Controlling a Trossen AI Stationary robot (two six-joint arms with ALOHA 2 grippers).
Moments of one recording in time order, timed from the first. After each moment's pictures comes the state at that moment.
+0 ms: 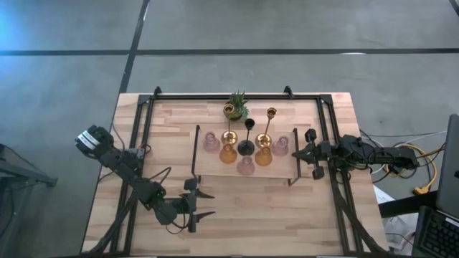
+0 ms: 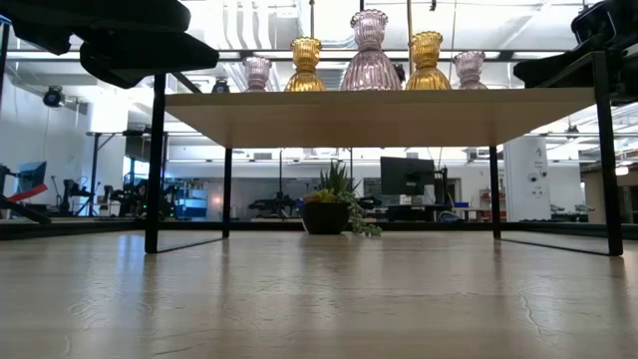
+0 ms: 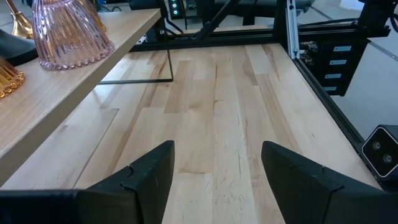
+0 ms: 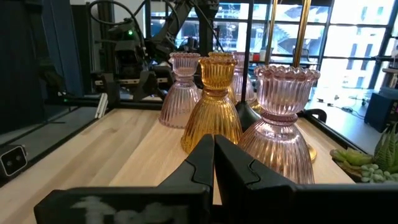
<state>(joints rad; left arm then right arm) -0.74 1.55 0.68 0.49 -0.76 -0.27 0.00 0.00 0.02 0.03 -0.08 0.00</state>
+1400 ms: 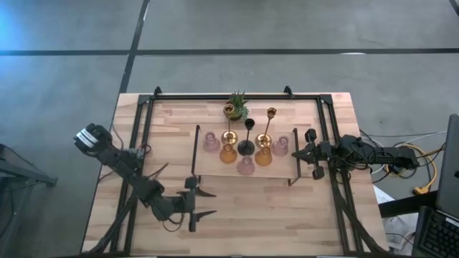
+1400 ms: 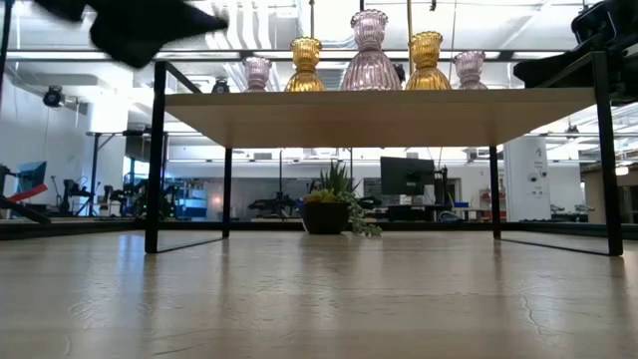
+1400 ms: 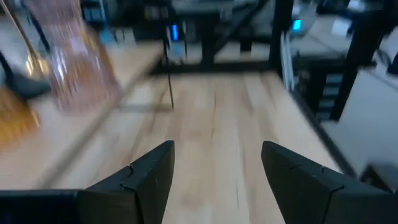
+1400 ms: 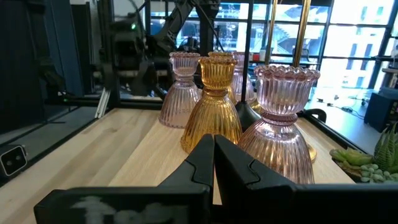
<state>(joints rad) -0.73 1.52 0.68 0.58 -0.76 -0.20 0.00 0.00 0.02 0.03 -0.08 0.00</state>
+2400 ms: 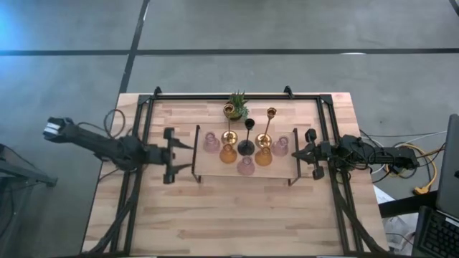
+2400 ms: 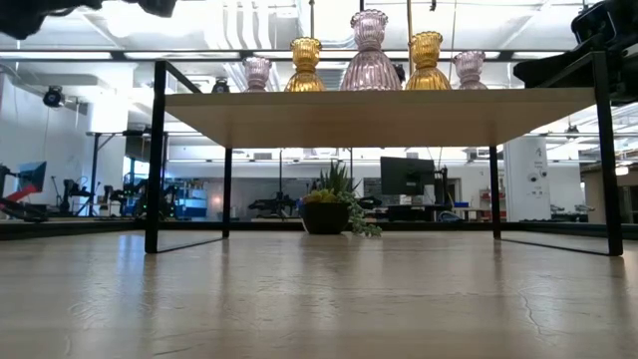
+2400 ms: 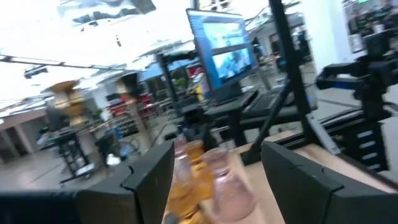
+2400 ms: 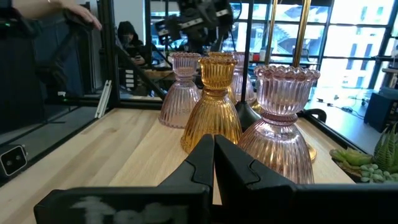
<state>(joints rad) -0.28 0.74 0.39 0.59 -0.20 0.36 0.00 0.00 0.02 0.03 -0.08 0.00</state>
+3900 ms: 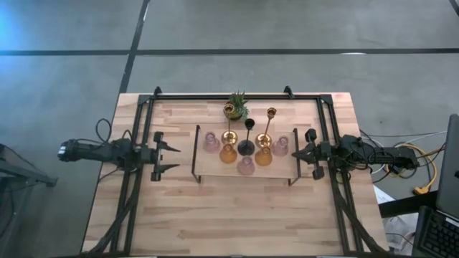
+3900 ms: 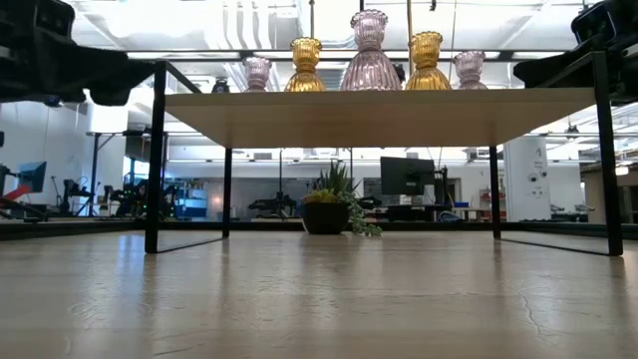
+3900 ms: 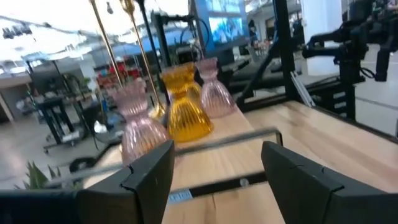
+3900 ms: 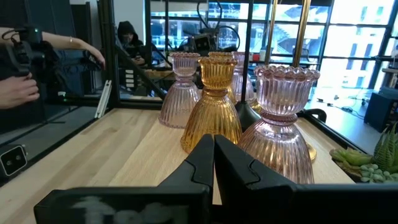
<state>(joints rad) -0.13 0.00 0.01 0.07 -0.06 0.25 0.00 0.00 0.02 0.03 -0.08 0.00</state>
